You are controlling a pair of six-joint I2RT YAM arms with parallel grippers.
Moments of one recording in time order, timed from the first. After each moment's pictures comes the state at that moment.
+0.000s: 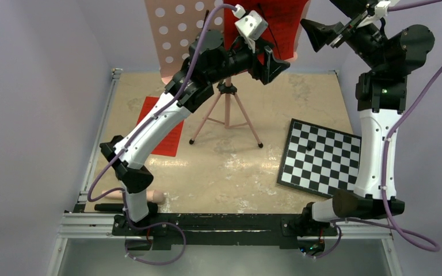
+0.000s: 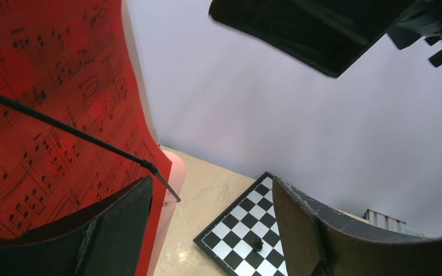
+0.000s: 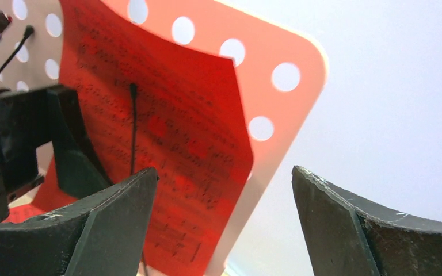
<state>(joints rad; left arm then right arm) -0.82 1.84 2.27 -0.27 0.32 -0.09 -0.09 1.40 1.93 -0.03 -0.81 0.07</state>
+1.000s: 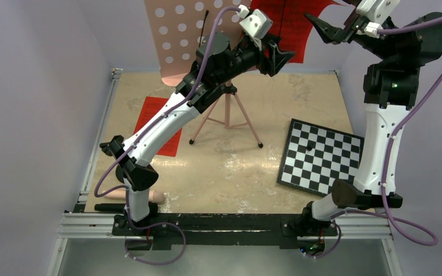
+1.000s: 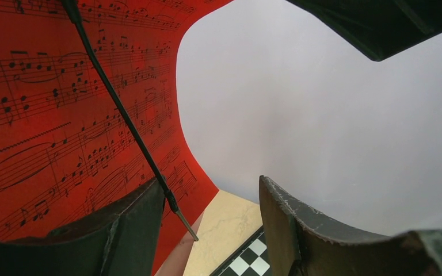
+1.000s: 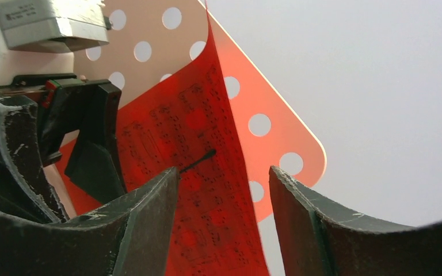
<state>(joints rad) -0.84 1.91 2.27 -0.10 0.22 -0.08 -0.10 1.51 2.22 -0.08 -1.05 -0.26</state>
